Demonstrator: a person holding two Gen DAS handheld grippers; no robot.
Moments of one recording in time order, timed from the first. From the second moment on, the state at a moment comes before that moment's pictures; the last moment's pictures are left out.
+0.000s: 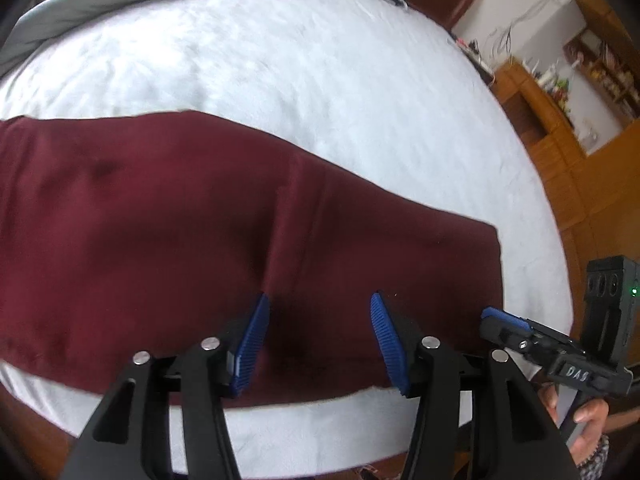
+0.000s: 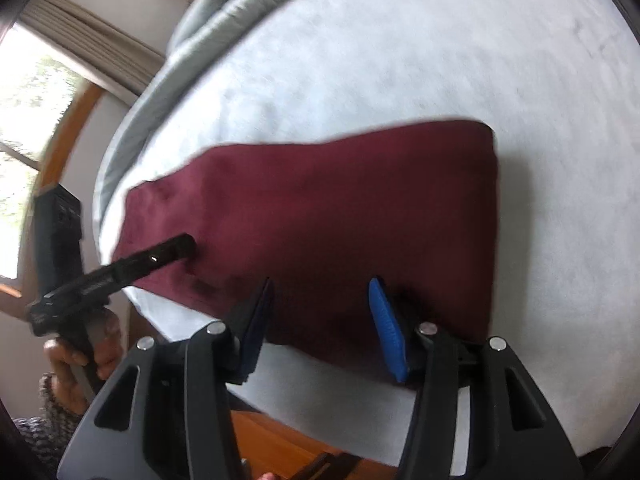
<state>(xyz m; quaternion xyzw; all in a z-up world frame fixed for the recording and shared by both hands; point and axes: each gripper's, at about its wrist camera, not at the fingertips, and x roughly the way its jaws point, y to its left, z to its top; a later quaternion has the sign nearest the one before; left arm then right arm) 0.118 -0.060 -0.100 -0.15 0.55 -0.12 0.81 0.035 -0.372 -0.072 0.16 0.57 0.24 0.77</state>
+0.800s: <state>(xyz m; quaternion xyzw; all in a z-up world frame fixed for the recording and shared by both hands) 0.056 0.222 -0.161 -0.44 0.46 0.09 0.76 0.053 -0.283 -0.095 0.10 0.59 0.27 0.76</state>
